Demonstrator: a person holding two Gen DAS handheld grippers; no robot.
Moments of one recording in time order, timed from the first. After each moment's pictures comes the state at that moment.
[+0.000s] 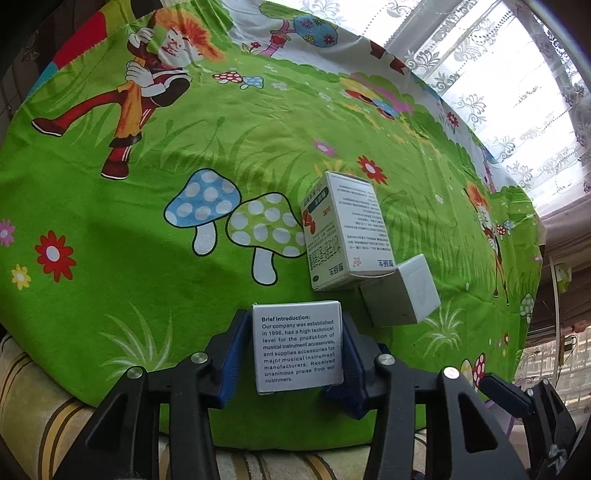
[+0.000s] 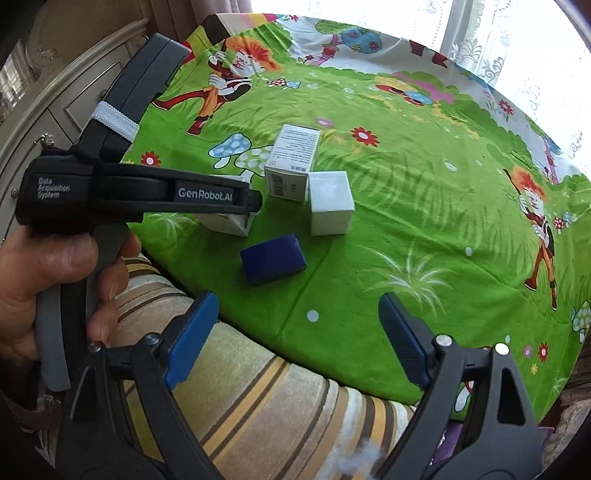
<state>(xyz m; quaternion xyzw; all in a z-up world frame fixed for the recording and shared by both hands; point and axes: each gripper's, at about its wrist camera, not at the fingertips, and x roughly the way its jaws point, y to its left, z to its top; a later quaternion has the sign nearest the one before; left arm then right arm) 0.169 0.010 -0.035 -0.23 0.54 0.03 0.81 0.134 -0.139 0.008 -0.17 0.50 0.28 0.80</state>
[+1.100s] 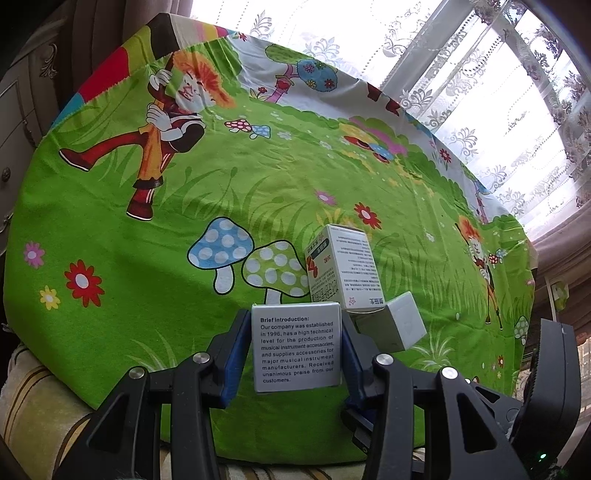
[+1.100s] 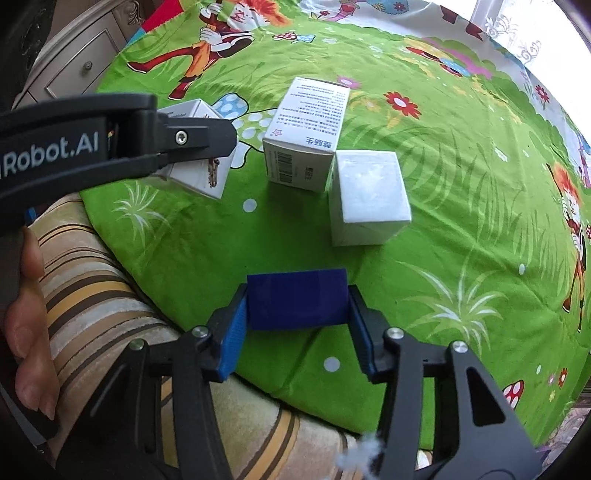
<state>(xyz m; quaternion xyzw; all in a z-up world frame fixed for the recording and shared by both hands) 0.160 0.022 -0.013 -0.23 0.48 0.05 0.85 0.168 -0.116 -0.041 -0.18 0.55 0.28 0.77</state>
